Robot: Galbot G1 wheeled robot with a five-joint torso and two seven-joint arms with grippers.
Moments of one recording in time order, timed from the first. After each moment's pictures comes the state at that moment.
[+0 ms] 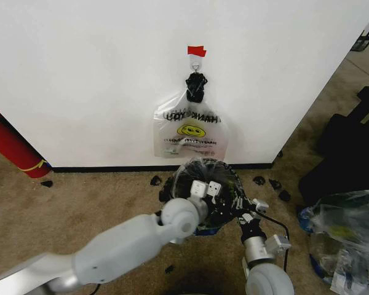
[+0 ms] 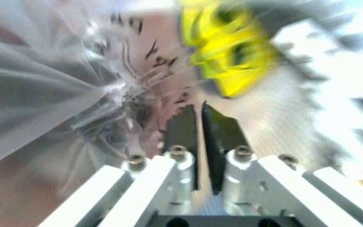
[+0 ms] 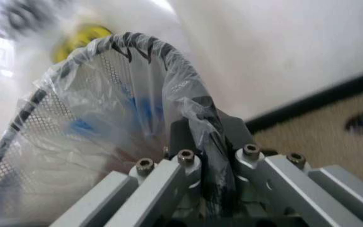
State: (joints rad) left arm 0.49 -1.00 0.53 -1.95 -1.31 0.54 -0.43; right arm -1.48 1.41 0.35 1.99 0.53 0.05 0.17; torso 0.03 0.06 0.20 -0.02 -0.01
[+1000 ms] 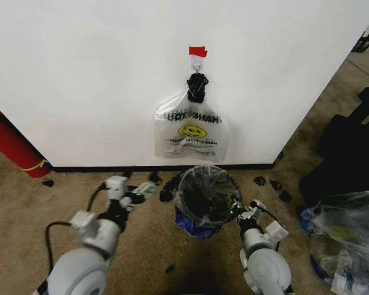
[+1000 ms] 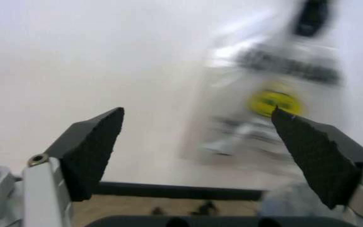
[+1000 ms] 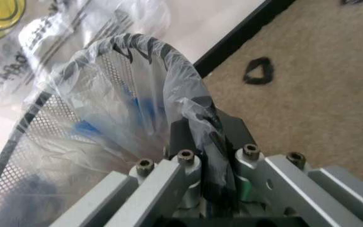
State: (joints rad) left arm 1.57 -0.99 -0.44 -2.36 -0.59 0.01 -0.37; right arm -1.39 1.41 0.34 1.98 0.90 -0.19 0.37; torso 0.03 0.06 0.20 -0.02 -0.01
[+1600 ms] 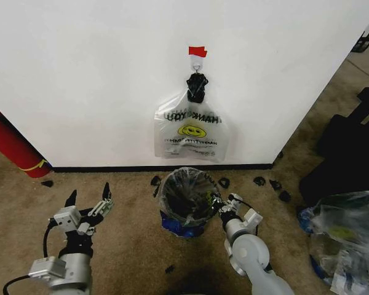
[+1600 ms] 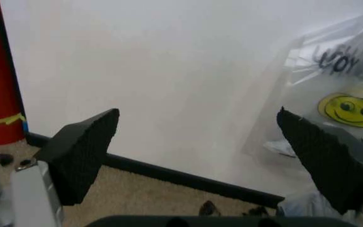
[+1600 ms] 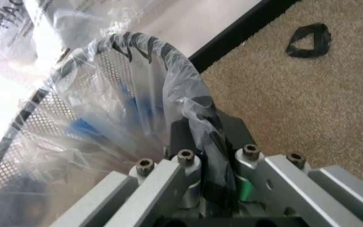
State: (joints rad) left arm 1.78 -1.25 -0.53 -2.35 -0.41 -0.13 -0.34; right arm -1.25 1.40 0.25 1.81 0.91 -0.22 0.31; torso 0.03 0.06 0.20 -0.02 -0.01
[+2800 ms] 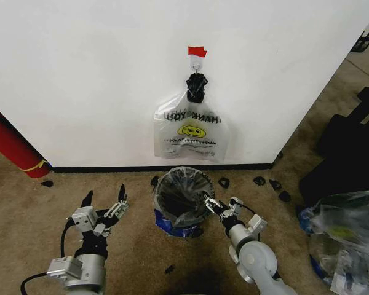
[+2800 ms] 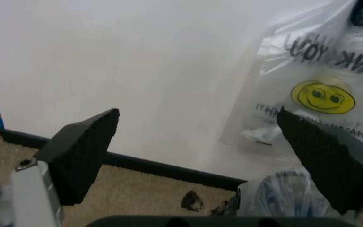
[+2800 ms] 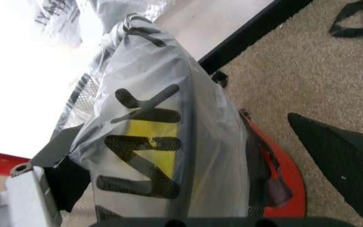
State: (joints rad) left arm 1.76 -1.24 -0.46 -2.37 -0.36 -0.09 -0.34; right arm -1.31 1.37 0.29 1.82 0.96 -0.21 0.11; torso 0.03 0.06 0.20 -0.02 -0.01
